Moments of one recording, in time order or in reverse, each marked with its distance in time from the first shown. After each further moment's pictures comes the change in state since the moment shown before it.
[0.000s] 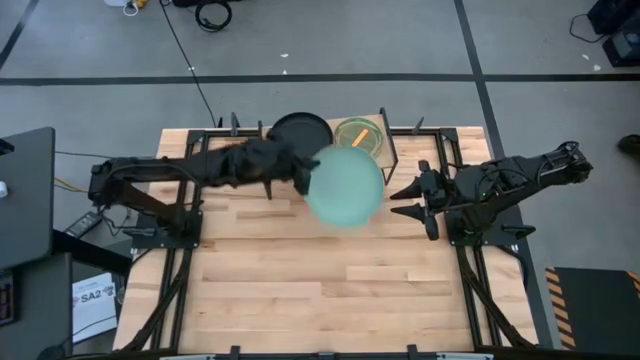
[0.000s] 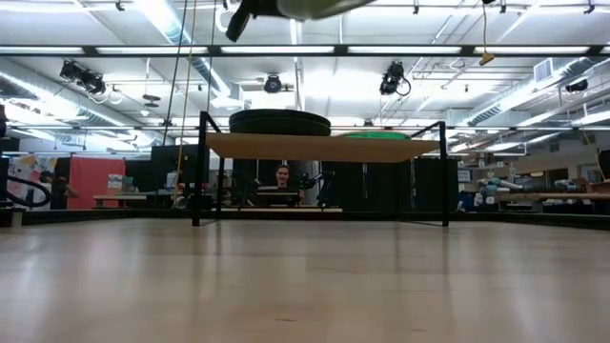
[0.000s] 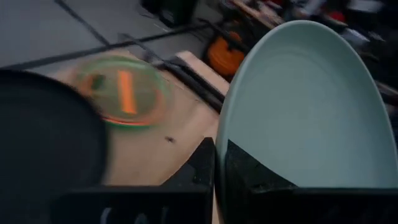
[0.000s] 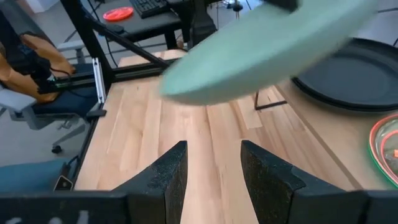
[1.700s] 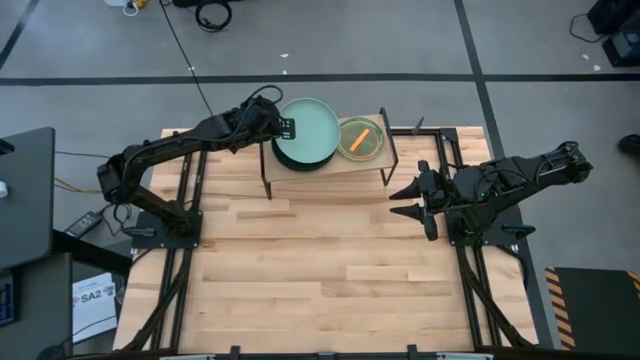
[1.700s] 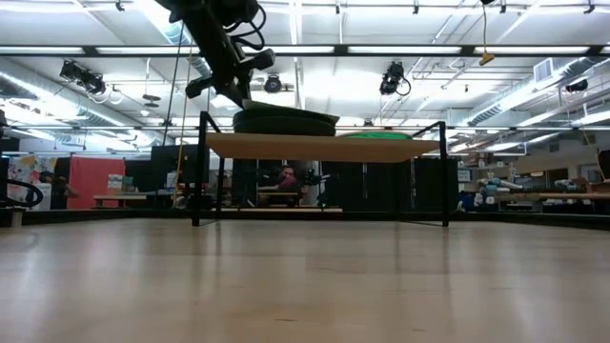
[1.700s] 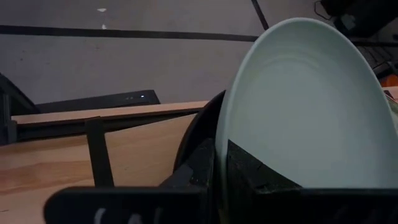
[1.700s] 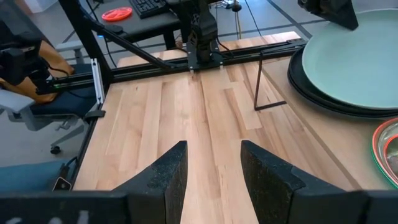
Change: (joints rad) left arm 0.428 0.088 -0.024 -0.286 -0.124 -0.169; right arm 0.000 0.009 0.000 0.005 0.004 0.001
